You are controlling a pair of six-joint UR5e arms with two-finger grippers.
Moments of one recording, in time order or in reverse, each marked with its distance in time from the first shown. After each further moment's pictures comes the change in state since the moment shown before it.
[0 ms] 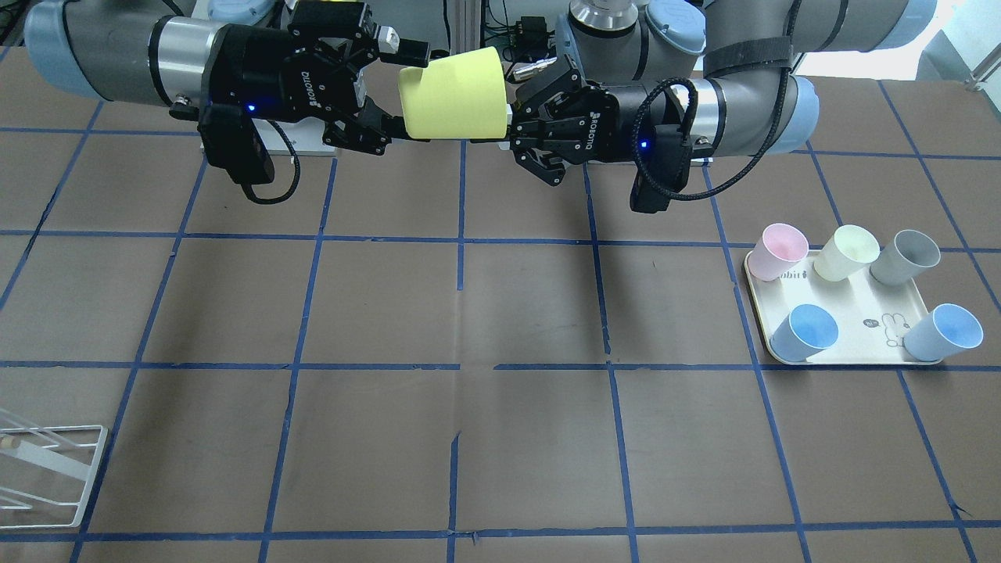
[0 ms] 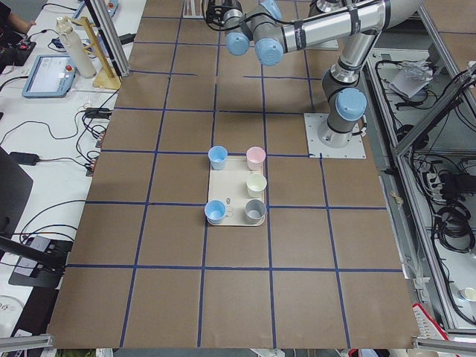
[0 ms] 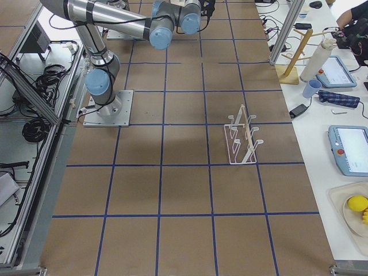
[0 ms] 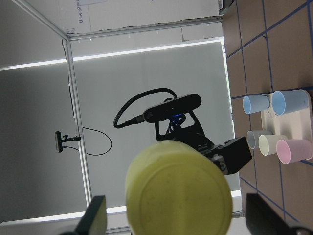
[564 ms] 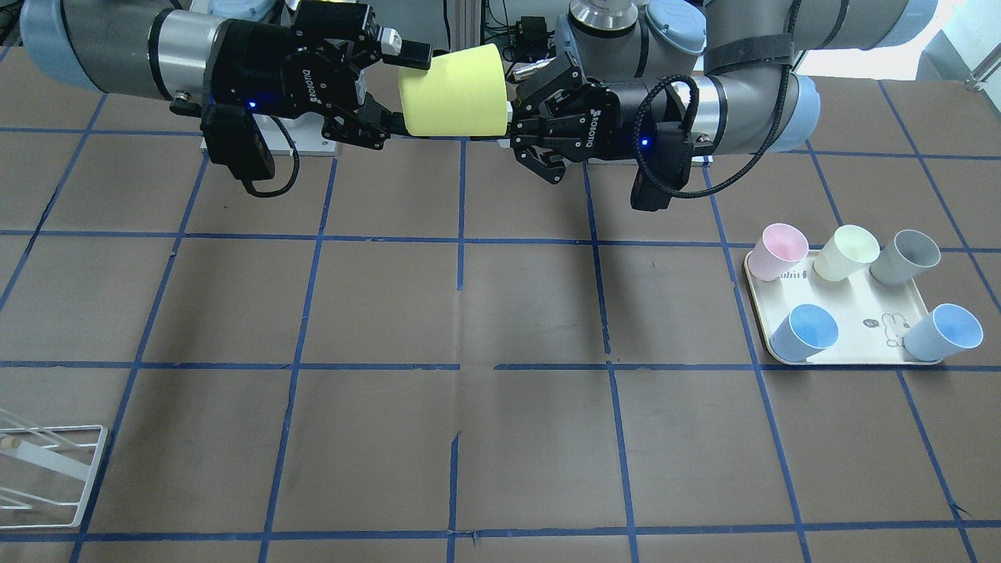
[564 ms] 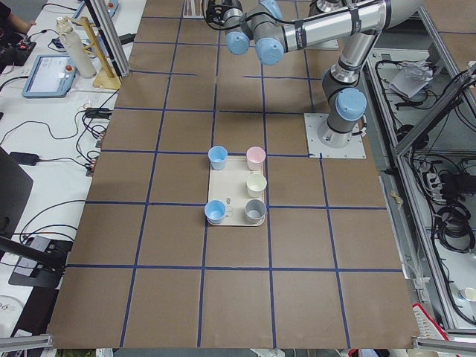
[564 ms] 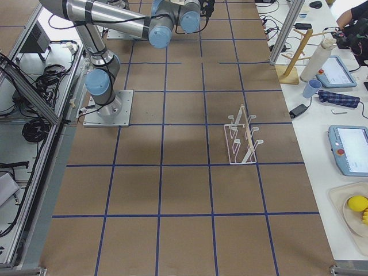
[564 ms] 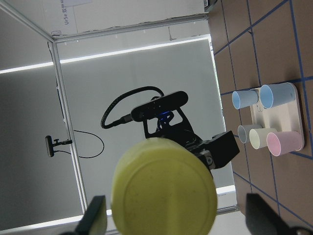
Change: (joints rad) left arm 0.000 0.003 0.002 0.000 -0.001 -0.003; right arm 0.000 -0.012 -0.007 0.009 -0.011 0.073
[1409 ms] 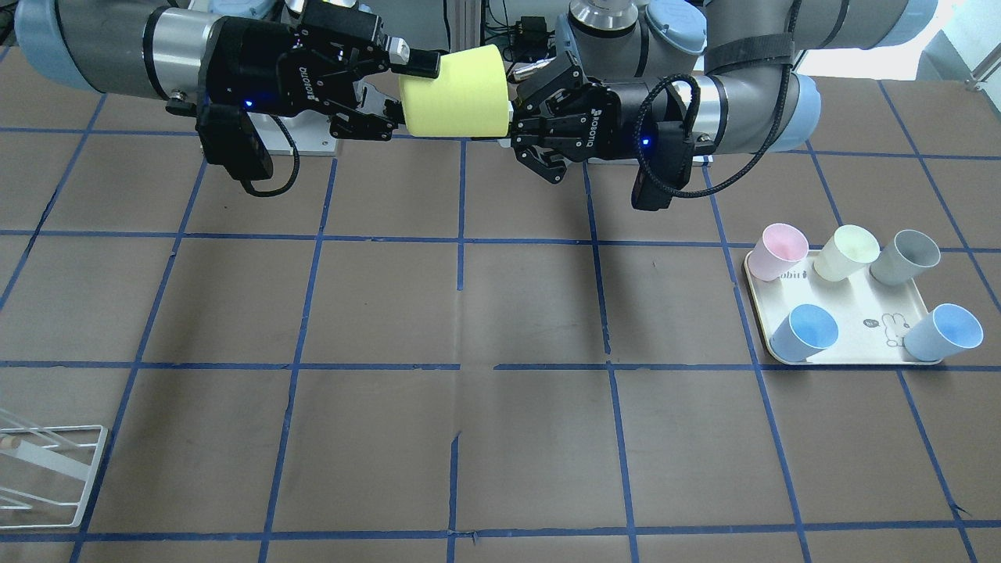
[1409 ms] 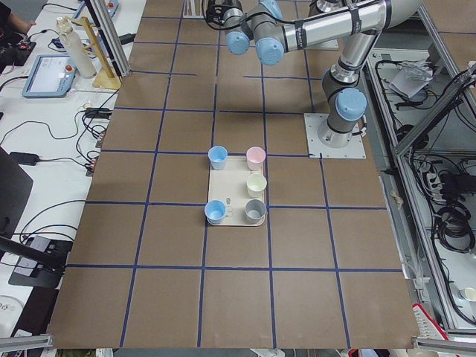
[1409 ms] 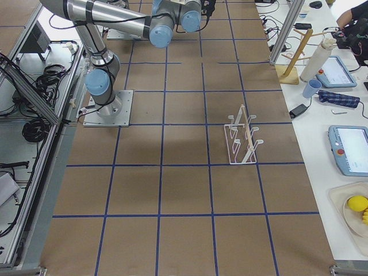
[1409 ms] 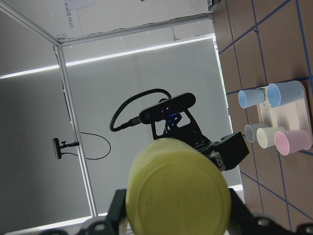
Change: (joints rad) left arm 0.000 0.001 -0.001 0.000 -0.001 -0.001; right arm 0.000 0.009 -0.012 -0.006 0.014 0.020
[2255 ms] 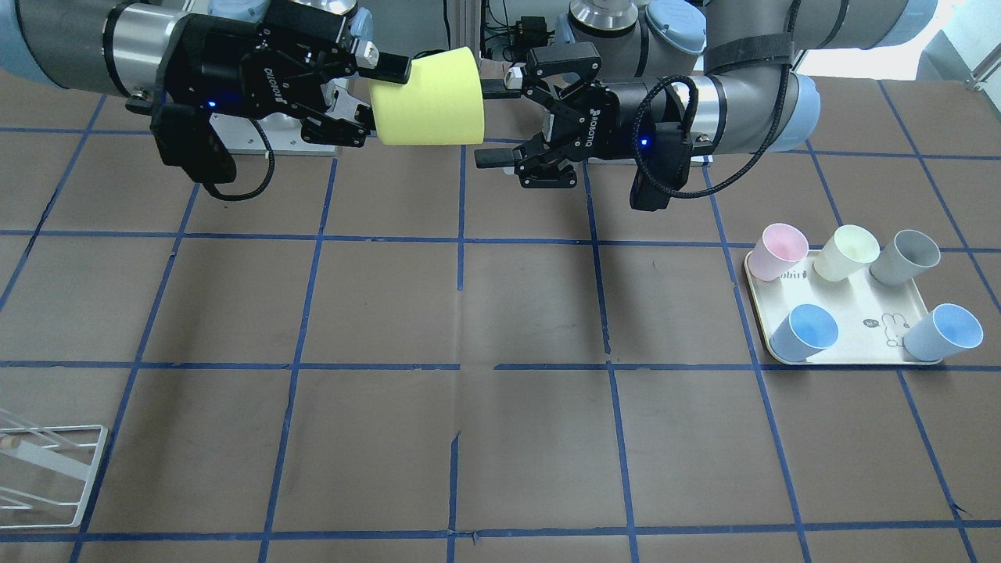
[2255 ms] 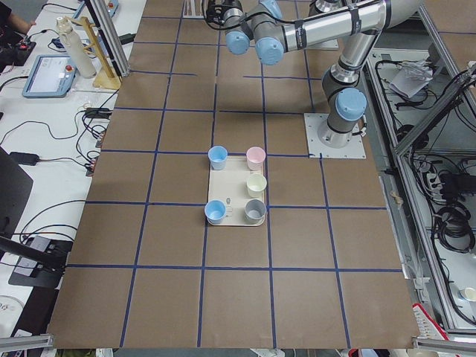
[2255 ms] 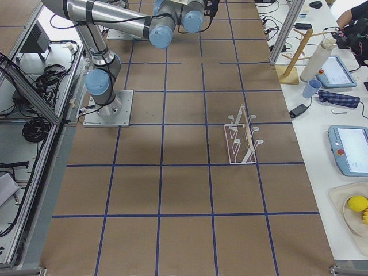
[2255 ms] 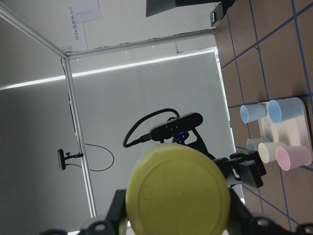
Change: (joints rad) left arm 0.004 -0.001 0.003 -0.002 0.006 -0.010; right arm -0.068 0.004 -0.029 0.004 -0.006 0.005
